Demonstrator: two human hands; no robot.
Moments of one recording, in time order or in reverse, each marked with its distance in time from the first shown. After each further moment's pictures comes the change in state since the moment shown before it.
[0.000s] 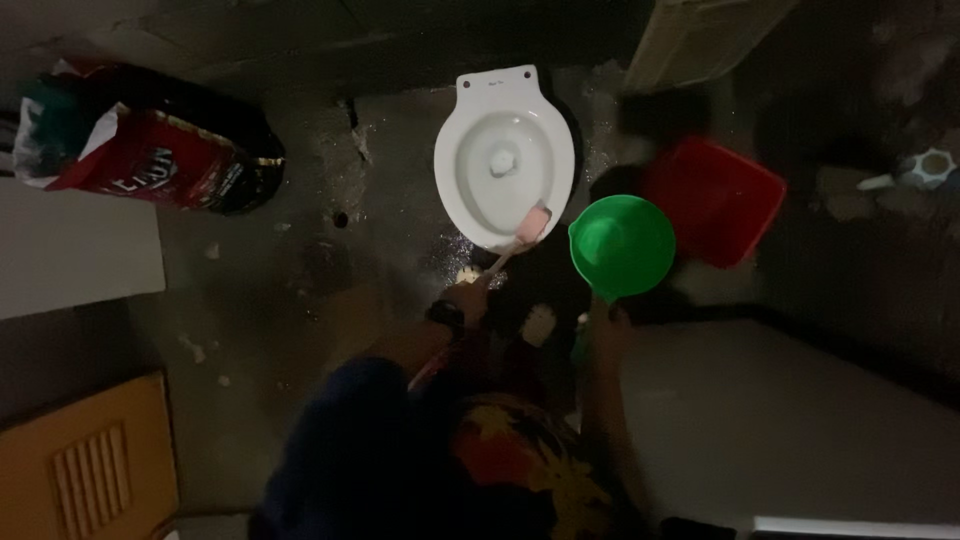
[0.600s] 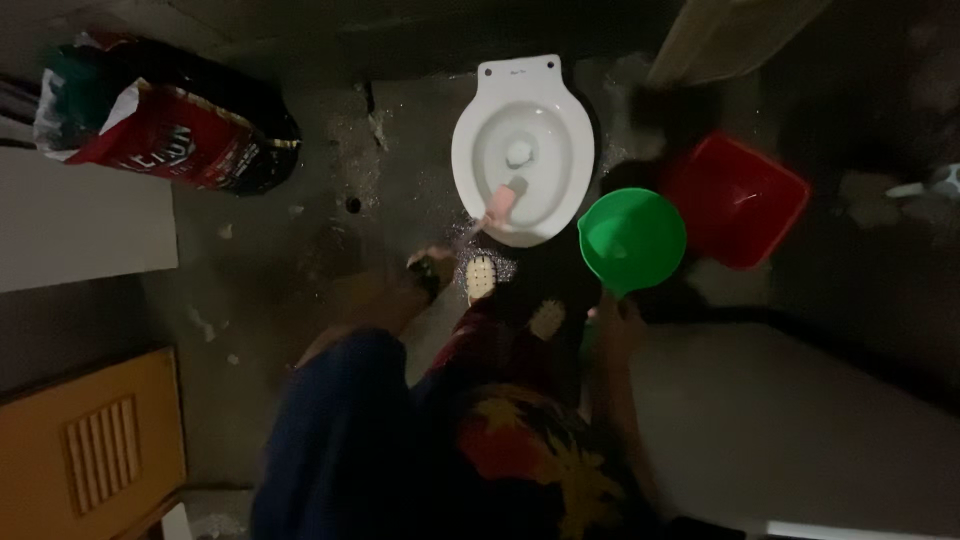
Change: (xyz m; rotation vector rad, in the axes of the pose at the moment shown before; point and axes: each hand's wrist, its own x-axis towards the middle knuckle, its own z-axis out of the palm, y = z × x) left_hand -0.014 -0.036 0.004 0.017 -0.038 -0.082; right_hand 0.023 0.034 0.006 0.064 0.000 -0.039
